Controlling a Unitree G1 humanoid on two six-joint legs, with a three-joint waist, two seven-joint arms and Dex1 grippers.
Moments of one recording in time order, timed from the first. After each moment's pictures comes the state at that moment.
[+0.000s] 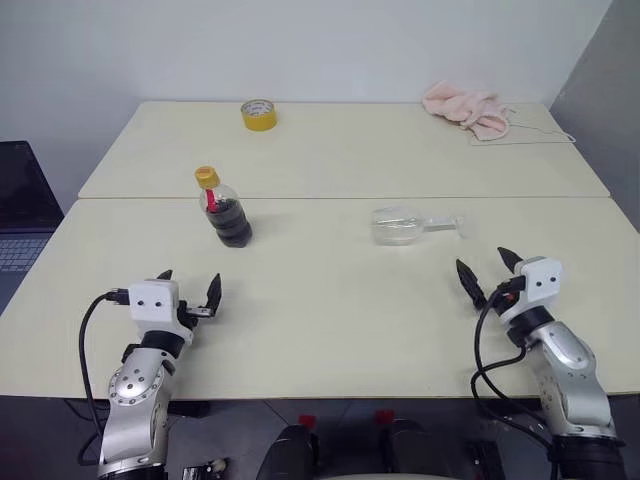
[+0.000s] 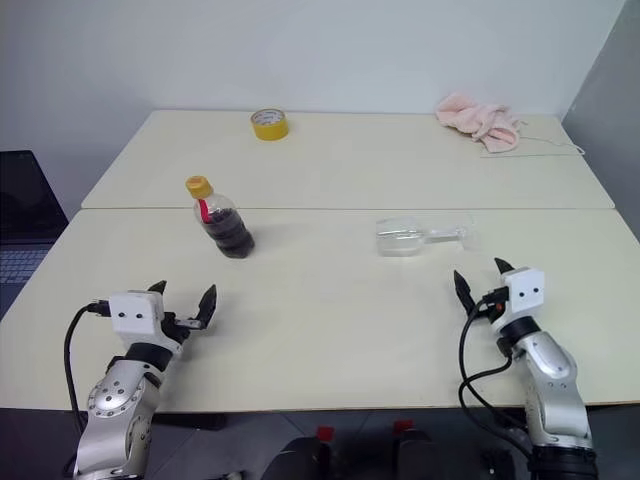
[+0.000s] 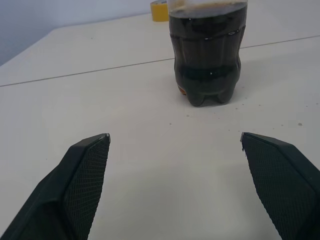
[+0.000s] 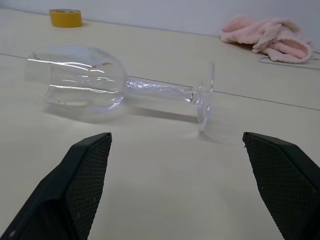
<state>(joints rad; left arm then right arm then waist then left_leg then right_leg) 0.09 0.33 0.29 -0.07 -0.20 0.01 -0.27 -0.01 -0.36 -0.19 -0.07 0.26 0.01 0.41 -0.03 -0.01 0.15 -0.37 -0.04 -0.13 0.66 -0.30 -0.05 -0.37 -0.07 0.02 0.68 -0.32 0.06</state>
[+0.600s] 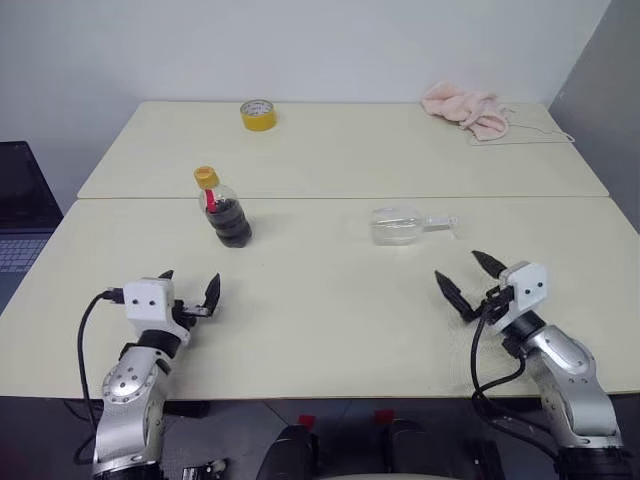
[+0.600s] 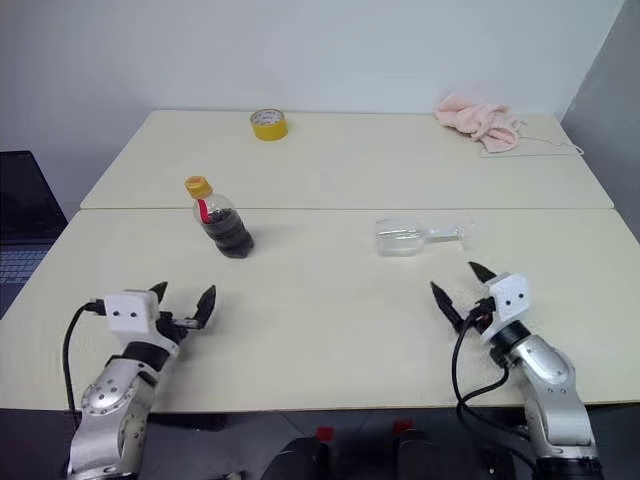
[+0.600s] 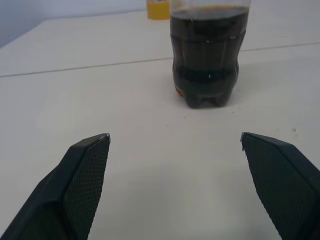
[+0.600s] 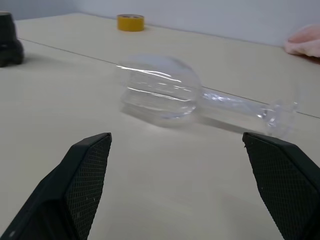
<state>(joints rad) 0.07 0.35 0.32 -0.08 -0.27 0.06 -0.32 0.05 -0.42 -0.11 -0.24 0.31 0.08 0.57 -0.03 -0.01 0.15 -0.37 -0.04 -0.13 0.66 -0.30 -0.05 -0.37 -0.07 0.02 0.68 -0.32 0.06</state>
